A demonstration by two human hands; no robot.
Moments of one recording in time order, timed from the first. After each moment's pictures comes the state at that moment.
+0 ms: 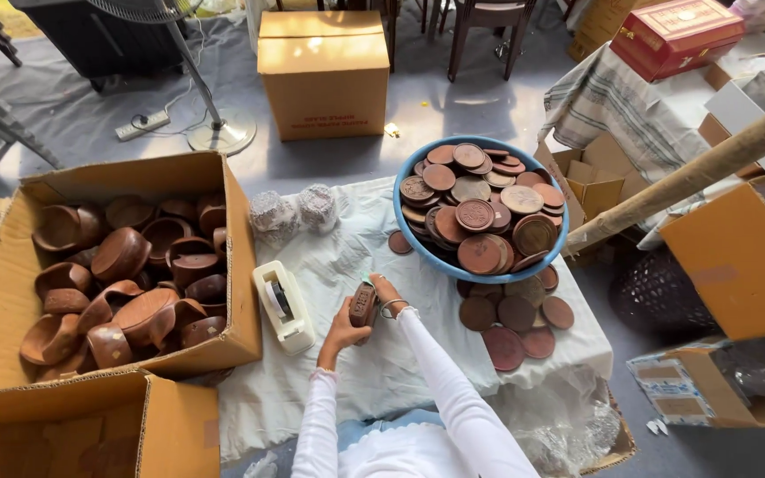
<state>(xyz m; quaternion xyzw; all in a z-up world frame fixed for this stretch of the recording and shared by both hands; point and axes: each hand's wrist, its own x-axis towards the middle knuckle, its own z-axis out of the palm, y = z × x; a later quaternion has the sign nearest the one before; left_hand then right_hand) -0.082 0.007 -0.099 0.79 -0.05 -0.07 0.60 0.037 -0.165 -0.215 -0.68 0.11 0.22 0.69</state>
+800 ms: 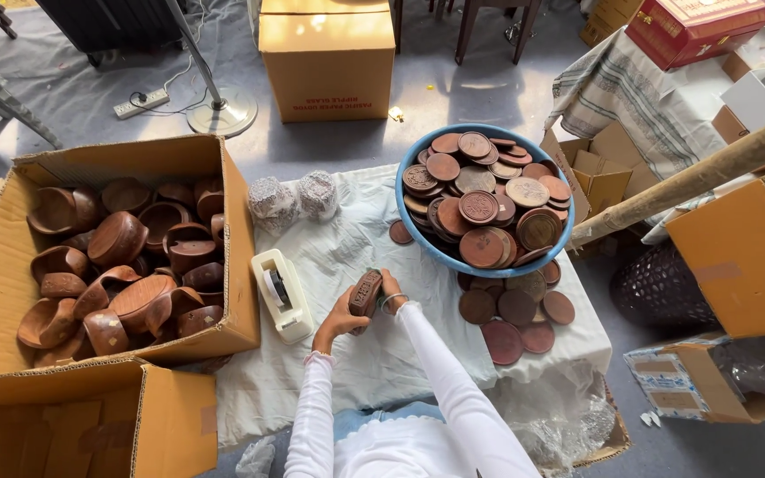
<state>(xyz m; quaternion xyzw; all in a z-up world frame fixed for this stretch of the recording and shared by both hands) -0.069 0.008 -0.104 0.73 -0.12 -0.14 0.66 0.013 -0.167 -0.207 -0.68 0.11 0.10 0.72</state>
